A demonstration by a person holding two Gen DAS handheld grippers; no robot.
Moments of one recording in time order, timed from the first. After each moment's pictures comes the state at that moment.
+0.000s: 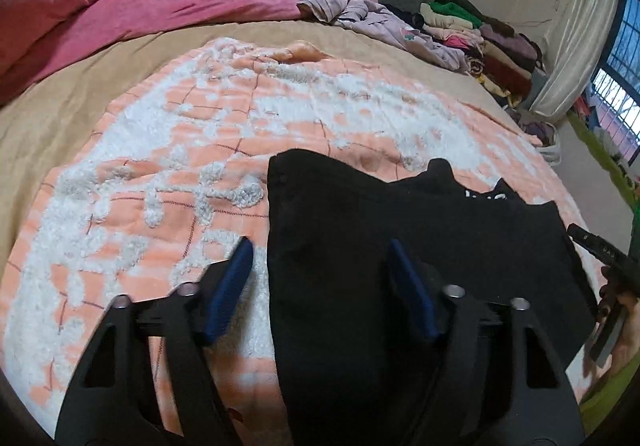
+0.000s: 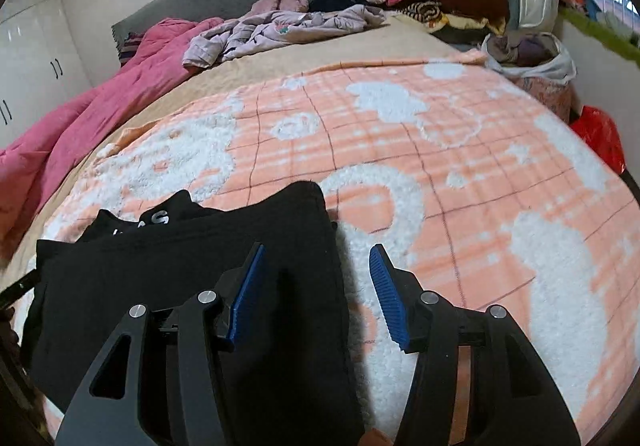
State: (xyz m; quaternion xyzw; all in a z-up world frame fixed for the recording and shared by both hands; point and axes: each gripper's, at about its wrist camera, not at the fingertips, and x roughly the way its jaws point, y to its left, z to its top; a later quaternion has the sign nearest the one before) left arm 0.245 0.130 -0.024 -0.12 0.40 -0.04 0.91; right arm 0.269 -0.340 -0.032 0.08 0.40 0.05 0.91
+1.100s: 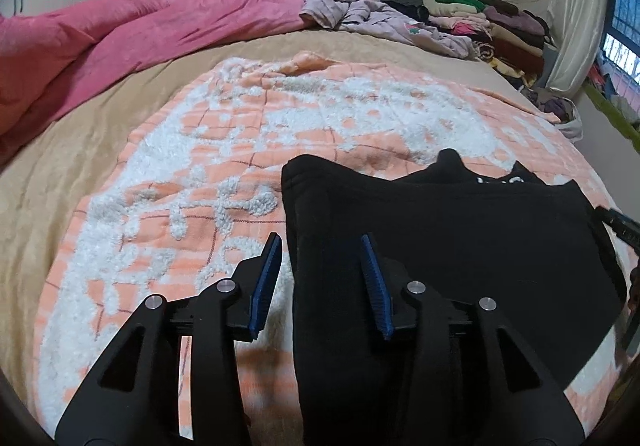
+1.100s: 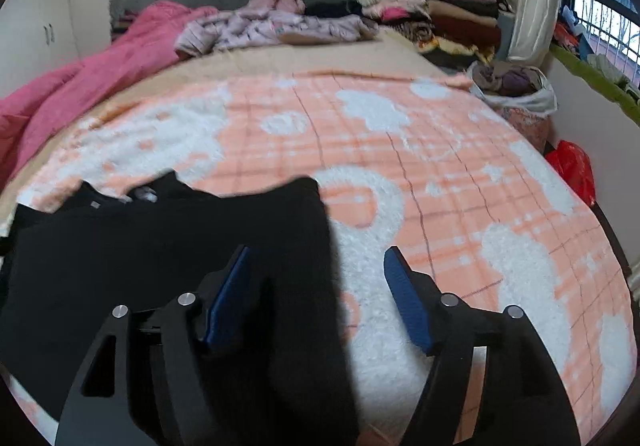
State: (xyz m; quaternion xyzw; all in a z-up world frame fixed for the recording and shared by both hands) left arm 0.235 0.116 -0.011 -0.05 0.39 0.00 0.92; right arm 0.245 -0.319 -0.018 0.00 0.37 0.02 0.93
